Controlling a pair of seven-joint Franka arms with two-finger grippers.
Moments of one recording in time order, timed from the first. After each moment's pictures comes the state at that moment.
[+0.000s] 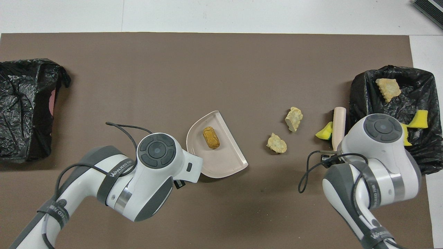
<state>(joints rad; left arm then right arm) -0.43 0.05 -0.19 -2.17 0.02 2.07 0.48 -0.22 -0.03 0.41 -2.31 -0.15 2.02 0.36</state>
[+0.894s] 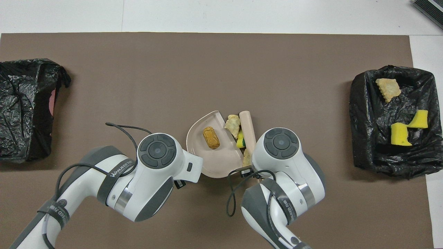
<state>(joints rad) -0.43 0.05 -0.19 -2.17 0.02 2.07 0.48 0.14 0.13 0.42 -2.13 0.07 2.06 0.32</state>
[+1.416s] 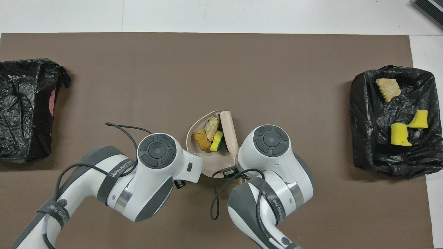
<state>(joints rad) -0.43 0.05 -0.19 -2.17 0.02 2.07 0.48 0.17 0.14 0.42 -1.96 0.15 1.88 0.29</state>
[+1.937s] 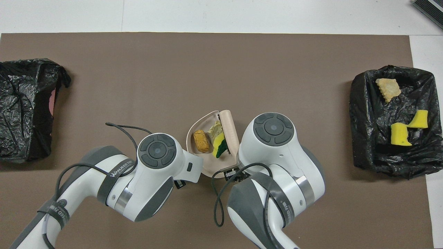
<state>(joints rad) -0.43 0.05 -0.19 -2.17 0.02 2.07 0.48 0.16 0.08 0.41 -1.92 0.09 1.73 0.28</state>
